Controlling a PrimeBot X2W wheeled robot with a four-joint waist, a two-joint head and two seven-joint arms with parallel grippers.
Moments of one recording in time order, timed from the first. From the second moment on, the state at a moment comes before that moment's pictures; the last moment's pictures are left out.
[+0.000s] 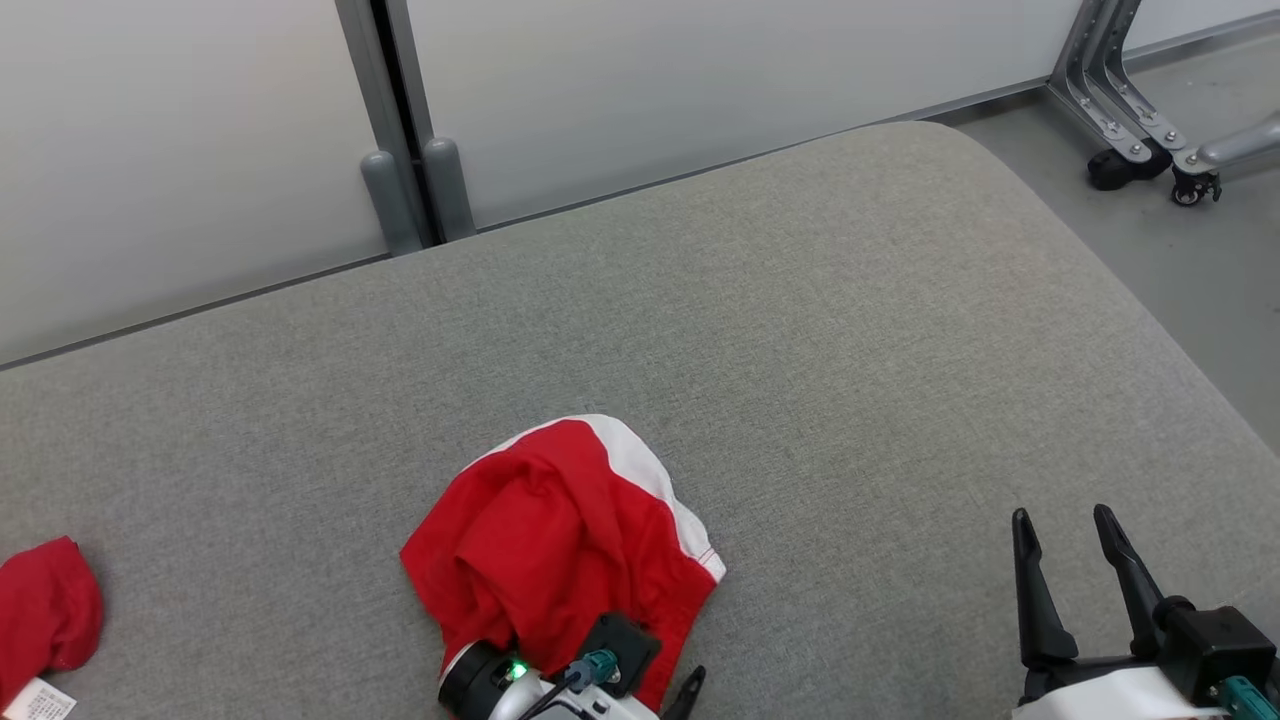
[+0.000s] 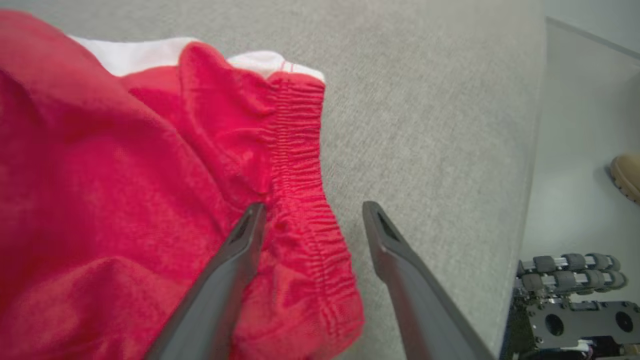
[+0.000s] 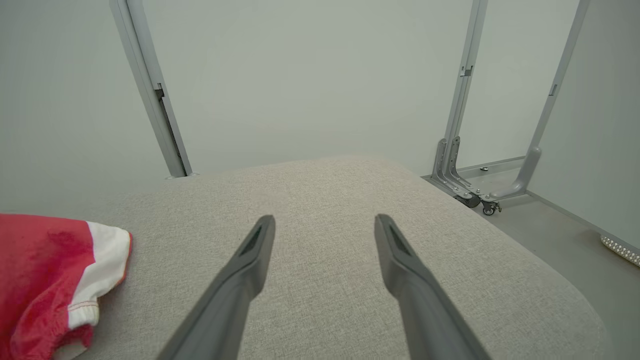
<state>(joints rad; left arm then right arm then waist) -0.25 0.05 -0.79 0.53 -0.32 0.00 0.05 0.05 -0.05 0.02 0.15 0.15 0.13 -0.26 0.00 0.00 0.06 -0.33</state>
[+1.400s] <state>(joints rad) -0.48 0.05 -0.58 0.00 -1.18 0.30 -0.26 0.02 -0.05 0.03 0.17 0.18 0.13 -0.26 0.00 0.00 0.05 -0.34</state>
